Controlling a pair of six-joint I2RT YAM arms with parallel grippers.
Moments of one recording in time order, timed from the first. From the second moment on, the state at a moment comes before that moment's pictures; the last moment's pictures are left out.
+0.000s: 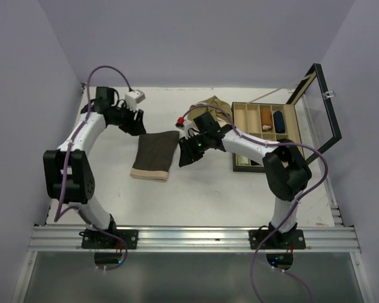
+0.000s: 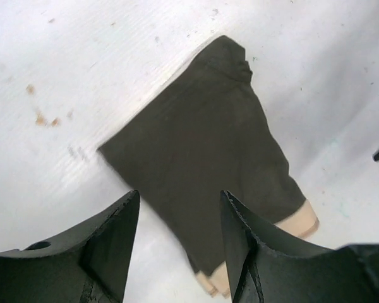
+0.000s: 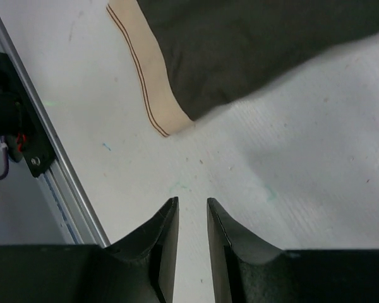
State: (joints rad) left arm -0.07 1.79 1.41 -0.63 0.55 0.43; right arm 0.67 1.87 1.31 -0.41 -0.59 0.12
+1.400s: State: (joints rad) left arm 0.31 1.78 1.01 -0.79 0.71 0.54; right arm 0.88 2.24 1.57 0.04 -0.51 0.50
